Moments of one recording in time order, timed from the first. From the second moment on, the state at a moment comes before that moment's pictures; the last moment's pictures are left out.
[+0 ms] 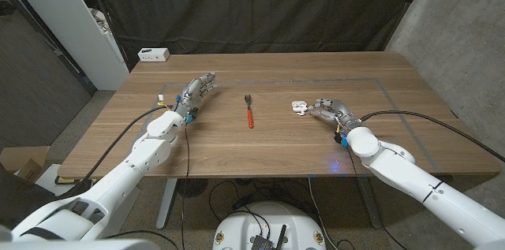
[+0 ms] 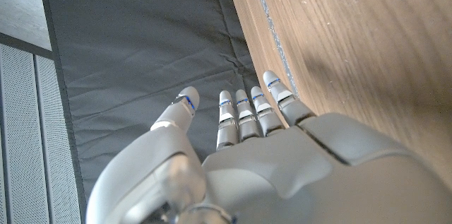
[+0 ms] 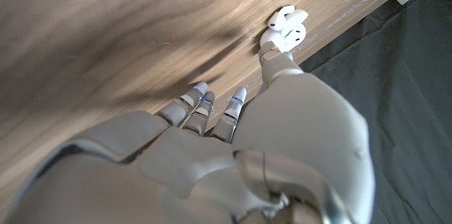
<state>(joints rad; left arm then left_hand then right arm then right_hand) 0.82 0.54 0.37 -1.24 -0.65 -0.28 -0.08 0.35 0.16 0.66 -0.11 0.18 0.32 0.00 0.21 0.20 0.24 -0.01 0.23 0.23 0.23 -0.04 0.18 0.17 0.27 0.05 0.30 0.18 -1.05 -0.74 -0.48 -1.85 0.19 -0.29 -0.33 1.10 0.09 0.30 -0.15 0.19 1.00 -0.21 0.33 0.26 0.36 -0.21 0.24 0.24 0.16 -0.04 0.23 0.19 0.28 -0.04 0.19 0.17</state>
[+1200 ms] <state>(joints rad) 0.80 0.55 0.37 -1.21 -0.64 -0.27 -0.09 0.35 0.16 0.66 -0.11 0.18 0.33 0.00 0.21 0.20 0.25 -0.01 0.23 0.23 0.23 -0.04 0.18 0.17 0.27 0.05 0.29 0.18 -0.97 -0.74 -0.64 -1.99 -0.07 -0.68 -0.43 0.94 0.04 0.18 -0.09 0.19 0.95 -0.16 0.27 0.26 0.35 -0.10 0.23 0.26 0.22 -0.04 0.23 0.19 0.32 0.03 0.19 0.17</state>
